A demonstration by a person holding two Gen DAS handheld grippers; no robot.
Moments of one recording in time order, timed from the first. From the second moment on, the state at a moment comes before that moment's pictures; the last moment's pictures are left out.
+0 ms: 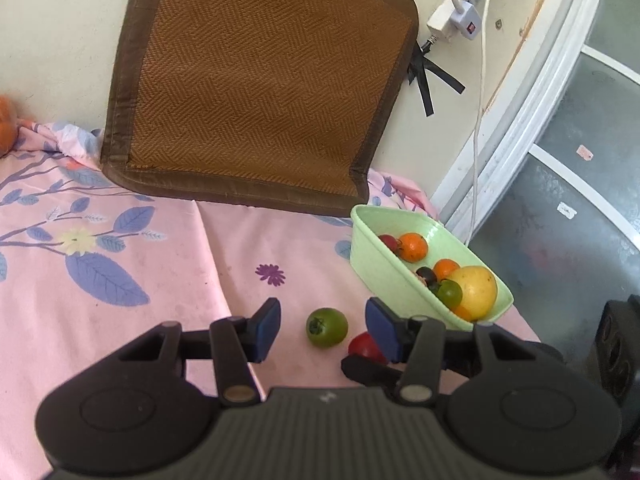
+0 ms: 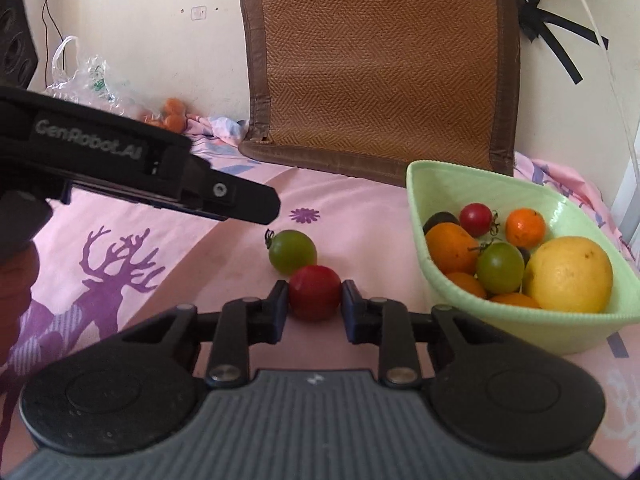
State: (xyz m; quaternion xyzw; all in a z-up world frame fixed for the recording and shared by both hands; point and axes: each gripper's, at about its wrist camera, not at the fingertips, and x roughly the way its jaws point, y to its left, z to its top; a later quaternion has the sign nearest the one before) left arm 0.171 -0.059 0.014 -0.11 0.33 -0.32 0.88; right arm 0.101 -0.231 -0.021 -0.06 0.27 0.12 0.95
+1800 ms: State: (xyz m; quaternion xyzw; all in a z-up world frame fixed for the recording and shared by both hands) left arm 0.064 -0.089 -0.001 -0.02 0.28 -0.29 0.91; right arm -0.015 -0.299 -0.023 0.14 0.17 0.00 0.98
